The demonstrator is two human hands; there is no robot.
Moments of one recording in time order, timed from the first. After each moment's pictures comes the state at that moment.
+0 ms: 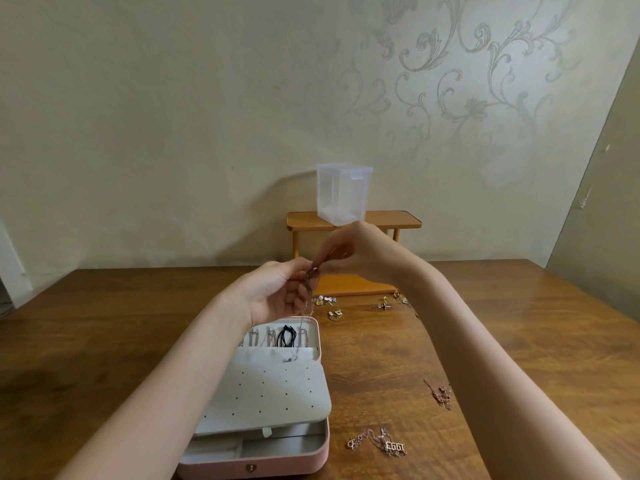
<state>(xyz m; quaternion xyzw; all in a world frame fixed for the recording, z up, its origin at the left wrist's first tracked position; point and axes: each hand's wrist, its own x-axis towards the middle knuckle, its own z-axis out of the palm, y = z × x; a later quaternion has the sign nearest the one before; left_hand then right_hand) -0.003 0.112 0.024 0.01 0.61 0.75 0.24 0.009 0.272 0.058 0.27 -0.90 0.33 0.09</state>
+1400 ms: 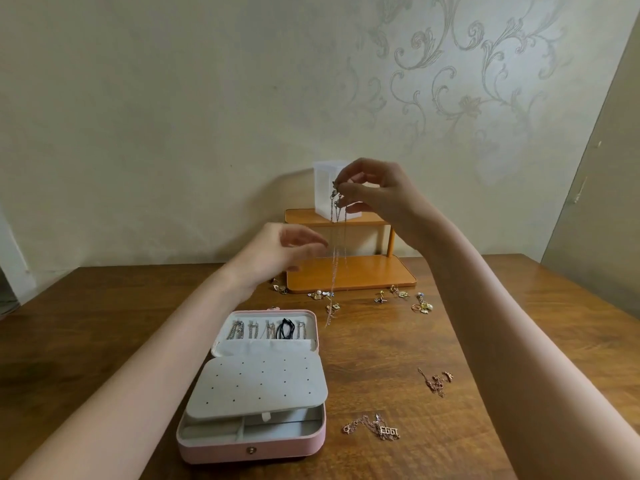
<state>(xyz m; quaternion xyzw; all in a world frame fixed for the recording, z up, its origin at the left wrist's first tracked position) 0.013 0.108 0.050 0.24 0.81 0.53 0.00 0.016 0.285 0.101 0.21 -0.80 0.53 0.18</state>
